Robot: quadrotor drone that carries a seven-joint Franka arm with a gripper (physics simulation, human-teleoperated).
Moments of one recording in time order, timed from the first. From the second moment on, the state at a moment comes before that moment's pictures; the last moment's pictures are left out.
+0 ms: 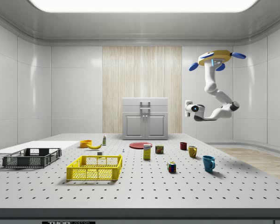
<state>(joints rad) 0.32 -0.82 -0.72 -2.41 1.02 1.43 0.63</state>
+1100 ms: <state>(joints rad) 0.46 -0.92 -0.80 -2.43 0.96 1.54 0.68</state>
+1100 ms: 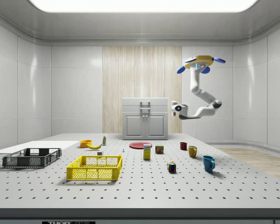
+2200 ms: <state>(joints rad) 0.56 -1.01 -0.84 -2.44 0.89 1.63 0.74</state>
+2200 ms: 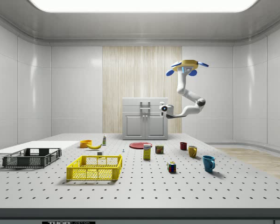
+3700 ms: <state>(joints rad) 0.64 -1.10 -0.87 -2.46 0.82 1.71 0.80</state>
